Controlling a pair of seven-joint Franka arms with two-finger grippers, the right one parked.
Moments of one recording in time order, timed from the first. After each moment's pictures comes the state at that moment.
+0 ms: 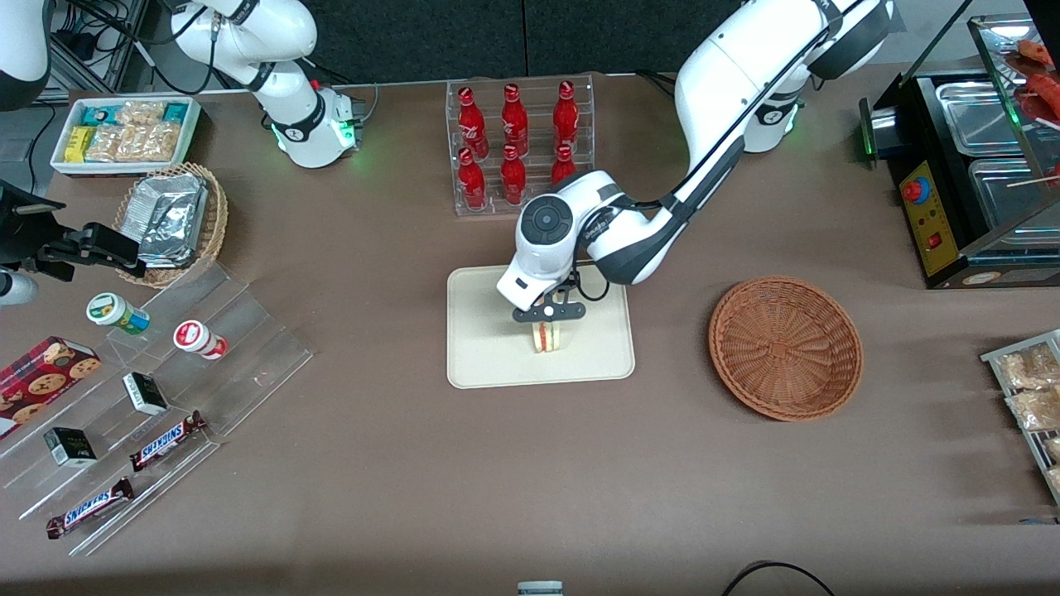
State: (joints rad) arm -0.40 0.70 -0.49 -1.61 0.25 2.18 -1.03
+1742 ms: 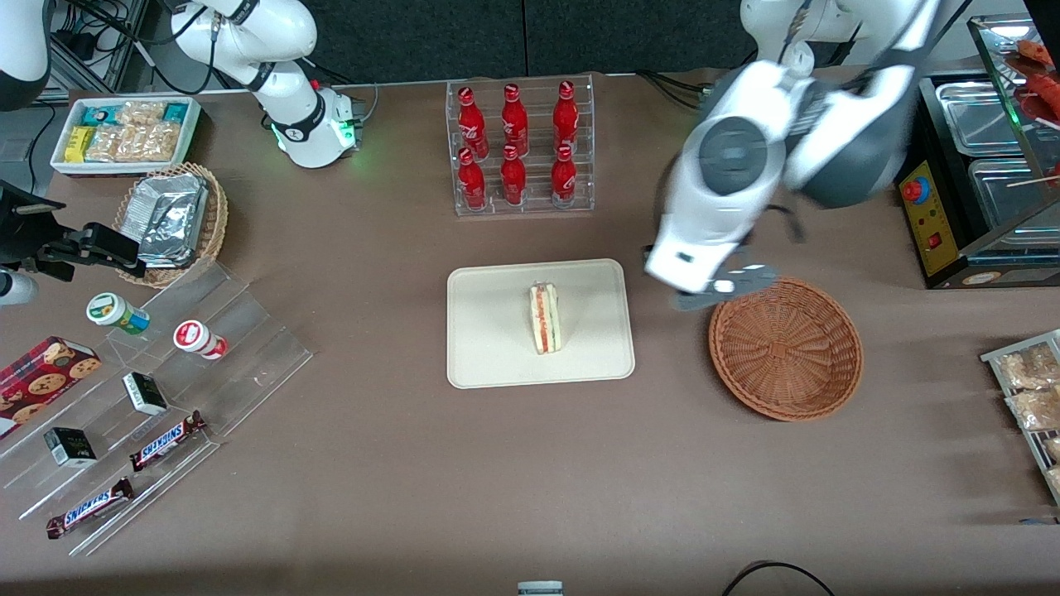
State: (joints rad) arm -0.04 0.23 -0.48 -1.55 0.12 1.53 -0.74
